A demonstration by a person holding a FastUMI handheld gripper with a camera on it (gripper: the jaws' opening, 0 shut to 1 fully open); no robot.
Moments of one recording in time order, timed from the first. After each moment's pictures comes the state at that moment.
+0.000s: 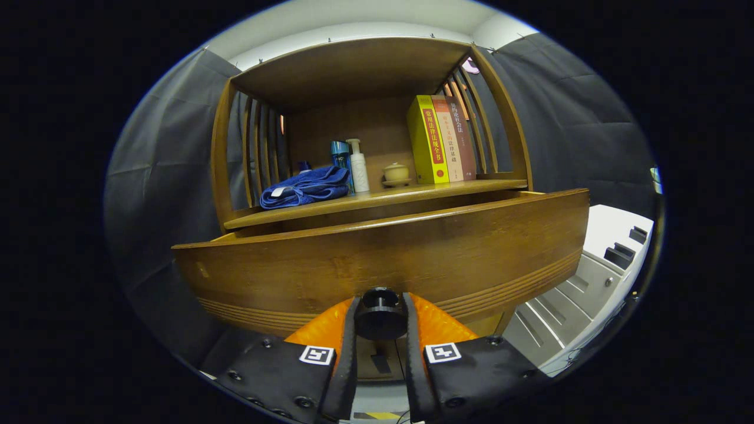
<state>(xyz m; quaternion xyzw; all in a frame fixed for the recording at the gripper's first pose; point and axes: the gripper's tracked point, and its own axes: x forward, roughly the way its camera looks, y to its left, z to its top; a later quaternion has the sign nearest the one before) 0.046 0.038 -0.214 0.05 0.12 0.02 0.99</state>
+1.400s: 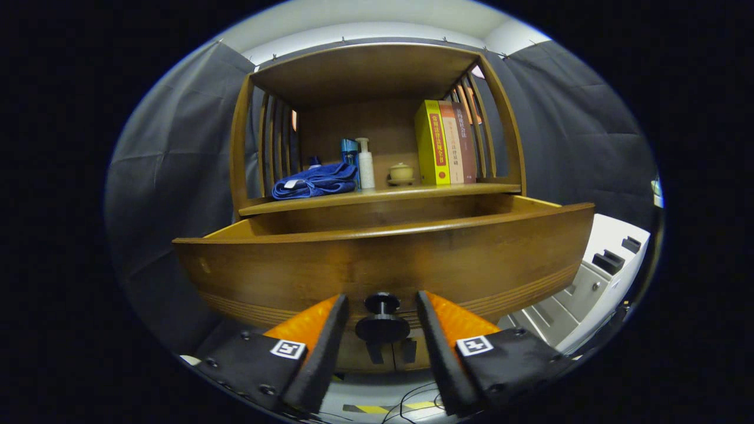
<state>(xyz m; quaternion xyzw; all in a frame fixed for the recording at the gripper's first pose) 0.009 0.033 -0.201 0.02 0.11 0.03 0.99</state>
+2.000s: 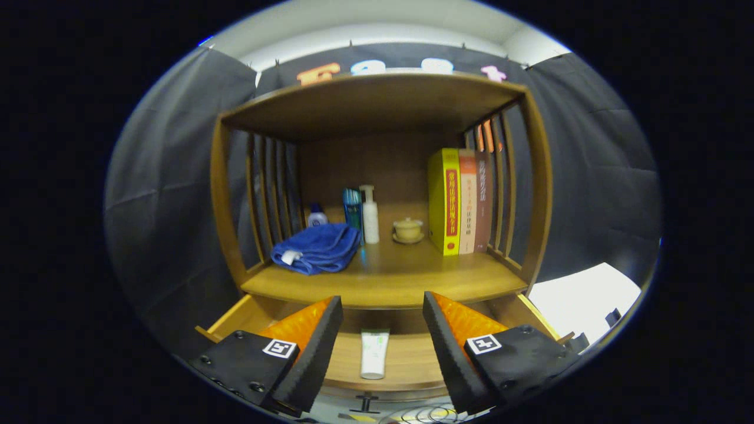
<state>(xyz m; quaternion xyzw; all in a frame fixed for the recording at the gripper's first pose) 0.120 0.025 -0.049 0.00 0.18 0.07 0.98</state>
